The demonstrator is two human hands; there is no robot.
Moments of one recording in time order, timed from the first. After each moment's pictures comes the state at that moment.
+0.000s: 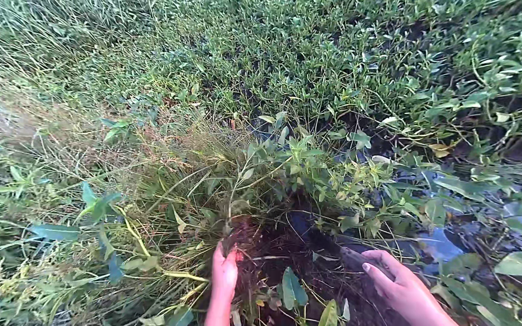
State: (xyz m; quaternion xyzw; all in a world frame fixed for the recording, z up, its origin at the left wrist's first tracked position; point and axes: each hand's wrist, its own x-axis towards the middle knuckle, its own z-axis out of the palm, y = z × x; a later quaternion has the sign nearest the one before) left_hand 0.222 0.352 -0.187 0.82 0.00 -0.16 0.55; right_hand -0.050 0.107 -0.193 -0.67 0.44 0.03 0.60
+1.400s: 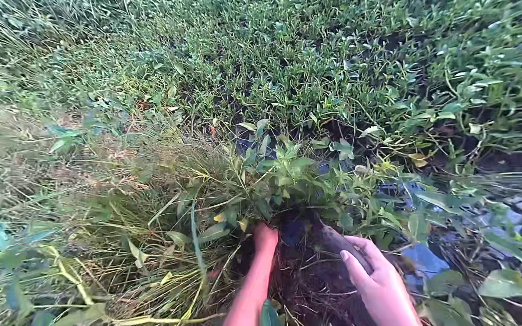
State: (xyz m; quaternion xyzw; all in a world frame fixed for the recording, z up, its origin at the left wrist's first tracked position) left_hand 0.245 0.165 -0.304 0.94 -0.10 -0.31 0.13; right_hand 0.002 0.092 -0.170 -0.66 0.48 -0.15 0.56
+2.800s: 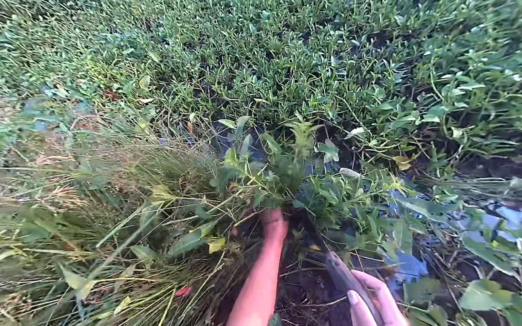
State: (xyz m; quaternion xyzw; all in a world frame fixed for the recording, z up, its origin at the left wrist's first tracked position) left_hand 0.217 0.074 -0.326 0.91 -0.28 -0.28 0.10; right_hand -0.043 0.108 -0.185 -0.60 0.49 -0.22 0.60
